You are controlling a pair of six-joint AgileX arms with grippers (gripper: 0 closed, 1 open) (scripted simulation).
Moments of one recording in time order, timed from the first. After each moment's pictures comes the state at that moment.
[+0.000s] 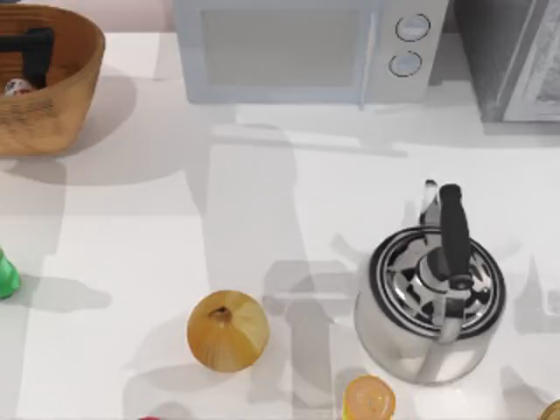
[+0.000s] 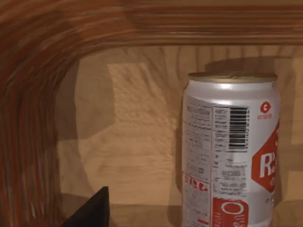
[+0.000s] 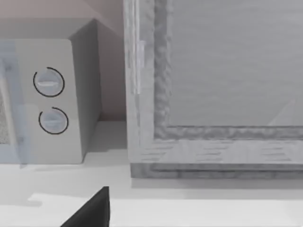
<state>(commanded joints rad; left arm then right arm) 0.12 2.61 2.59 -1.35 0.09 0.14 0.00 0.00 0.00 0.00 0.00 0.00</state>
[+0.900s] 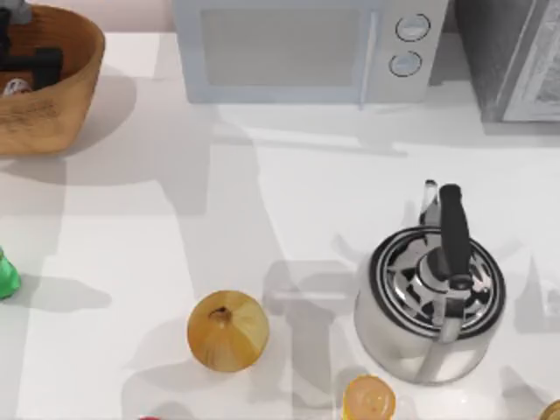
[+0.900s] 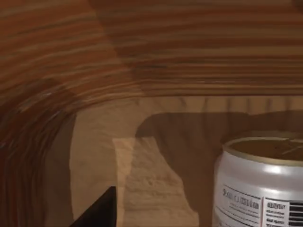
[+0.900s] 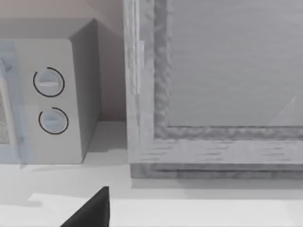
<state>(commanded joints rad) 0.11 2.66 2.44 -1.16 0.09 0.14 0.00 0.00 0.00 0.00 0.00 0.00</state>
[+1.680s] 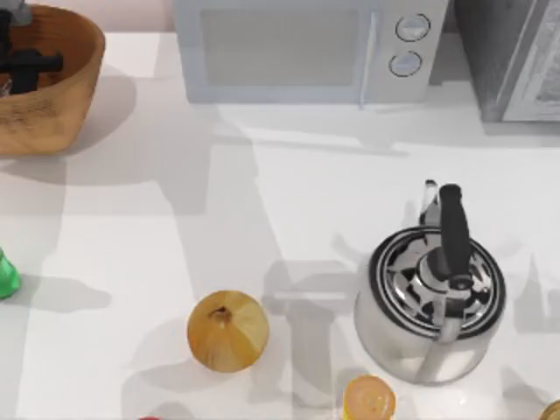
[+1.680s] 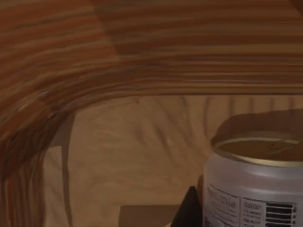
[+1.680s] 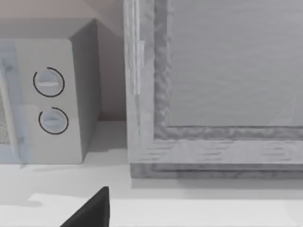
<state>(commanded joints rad) 0.11 2.66 2.44 -1.16 0.09 0.14 0.00 0.00 0.00 0.00 0.00 0.00</state>
